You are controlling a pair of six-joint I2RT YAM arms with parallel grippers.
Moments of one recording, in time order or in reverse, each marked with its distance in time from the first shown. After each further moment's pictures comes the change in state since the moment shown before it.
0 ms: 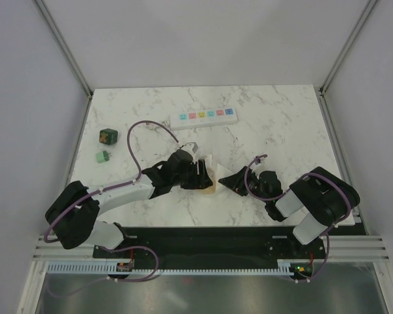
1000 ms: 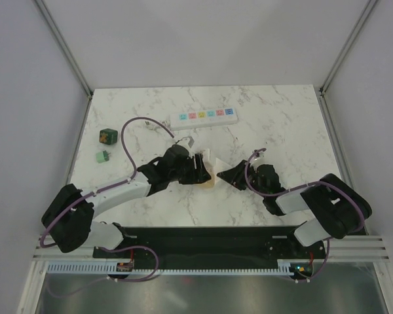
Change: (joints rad) left arm 0.028 -0.045 0.045 -0.061 -0.007 -0.008; right arm 0.010 -0.126 0.089 -0.222 0.049 -0.027
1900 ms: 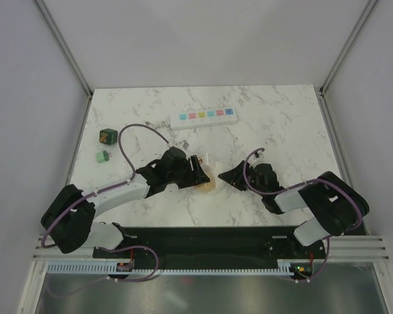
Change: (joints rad) left arm 0.047 0.004 -0.099 0.092 0.080 -0.178; right arm -0.003 0.031 0.019 -0.068 0.019 -0.021
